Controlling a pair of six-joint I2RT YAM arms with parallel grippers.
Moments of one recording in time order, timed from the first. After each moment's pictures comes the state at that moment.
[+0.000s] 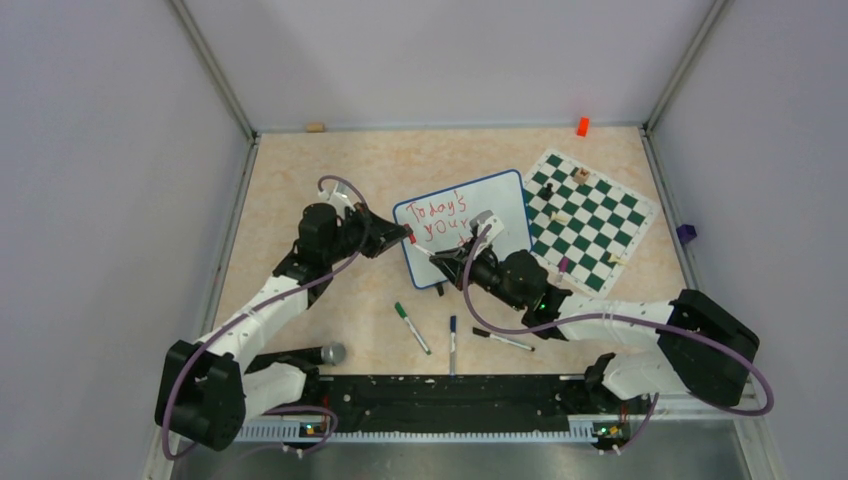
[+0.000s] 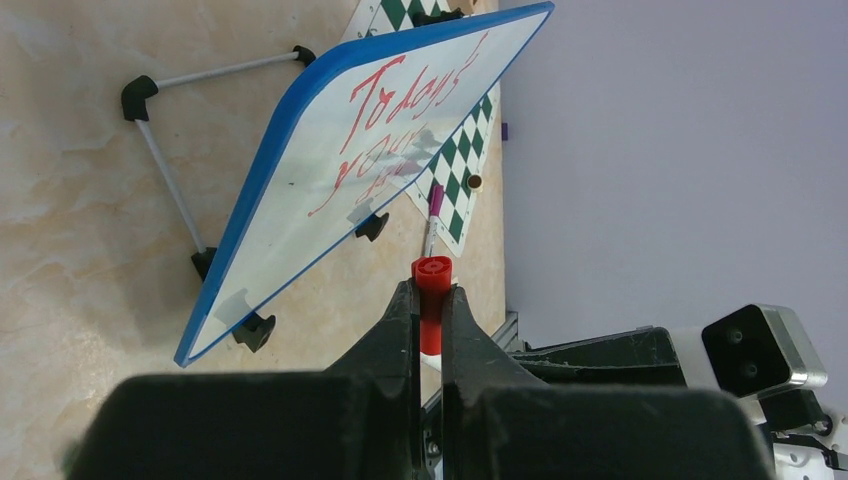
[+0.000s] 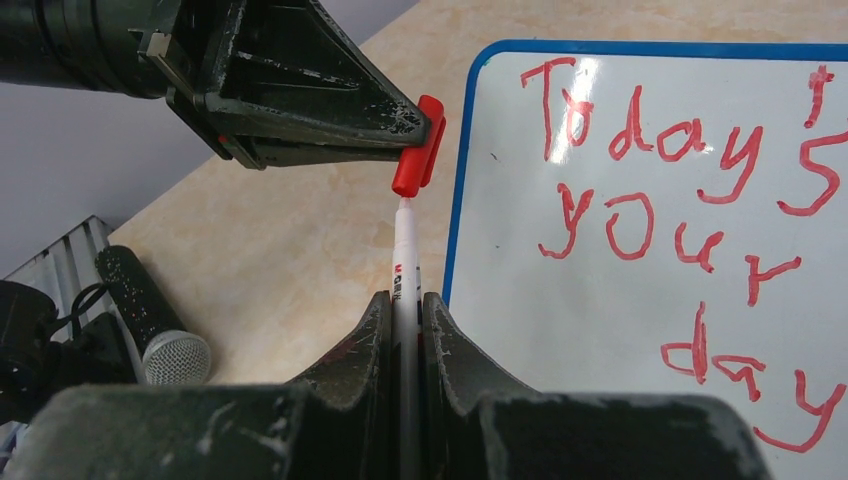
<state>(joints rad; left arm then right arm) -0.34 1.13 0.63 0.18 0.46 -1.07 0.95 1.29 0.50 0.76 0.06 0.29</state>
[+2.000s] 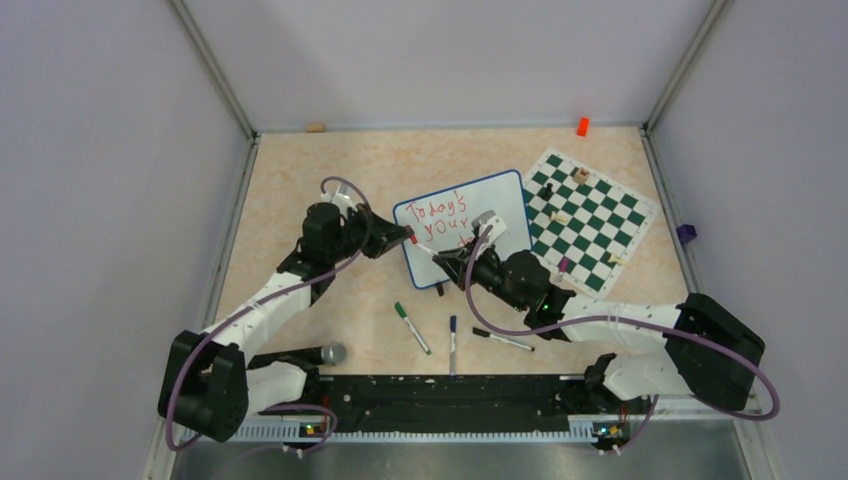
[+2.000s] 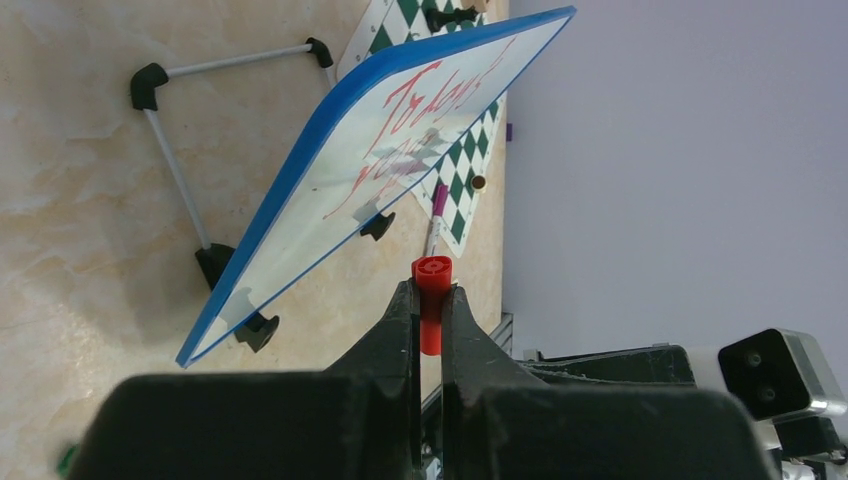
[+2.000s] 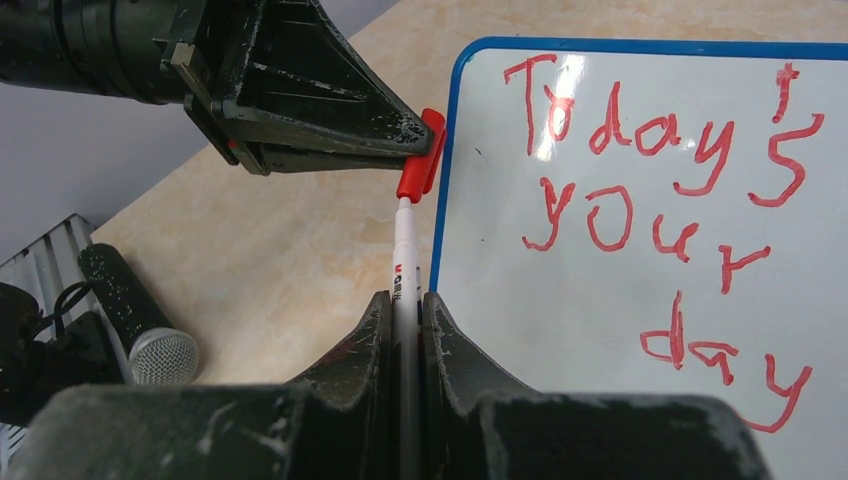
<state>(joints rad) -0.34 1.17 0.63 0.19 0.45 -1.09 0.96 1.26 0.50 0.71 0.08 0.27</state>
